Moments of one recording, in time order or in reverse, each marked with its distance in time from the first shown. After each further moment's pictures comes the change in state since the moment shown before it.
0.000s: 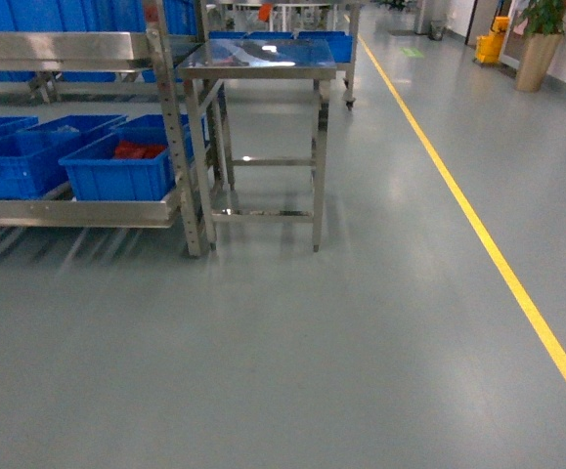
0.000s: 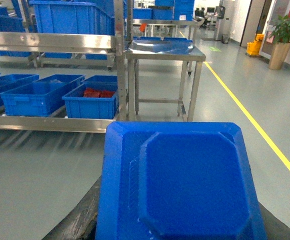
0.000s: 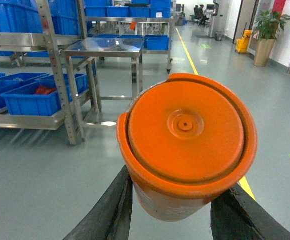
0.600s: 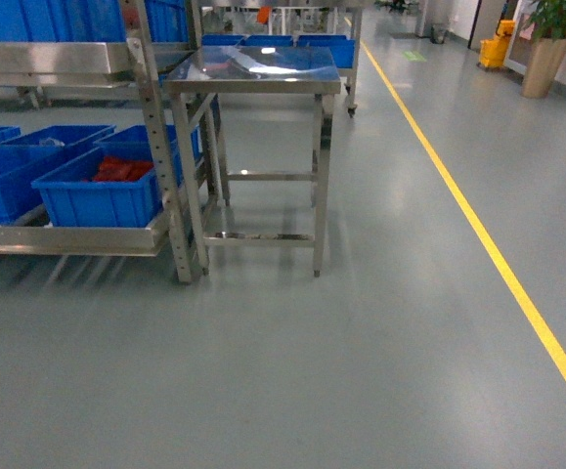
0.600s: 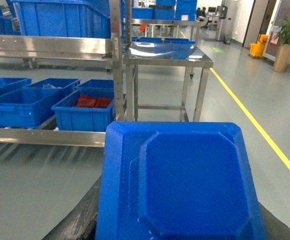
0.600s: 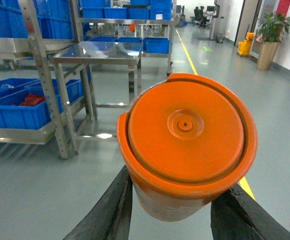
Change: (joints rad) left arm 0.000 0.000 0.000 -0.003 -0.001 0.000; right arm 0.000 0.000 0.000 0.003 0.000 0.000
